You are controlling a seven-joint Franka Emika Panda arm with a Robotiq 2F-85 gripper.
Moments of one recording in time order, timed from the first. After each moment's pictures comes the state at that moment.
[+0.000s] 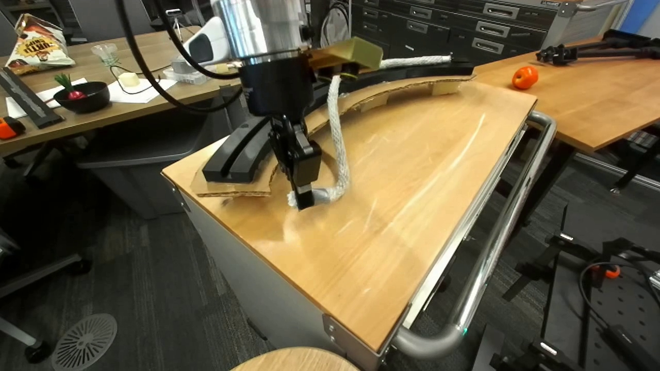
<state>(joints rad) 0.11 0.42 0.21 -1.79 0.13 1.97 -0.92</state>
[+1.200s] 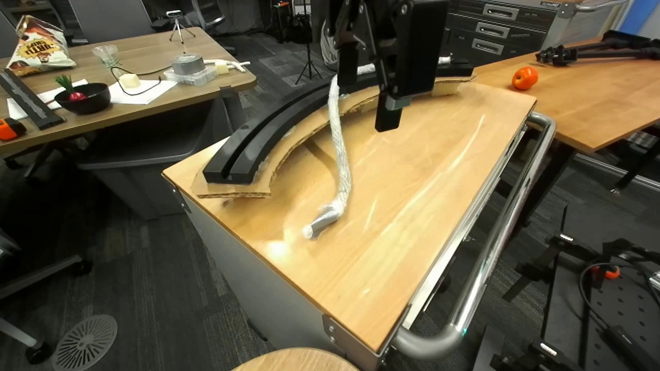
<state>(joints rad) 0.13 -0.12 0.22 -2.19 -0.06 2.11 -0.69</state>
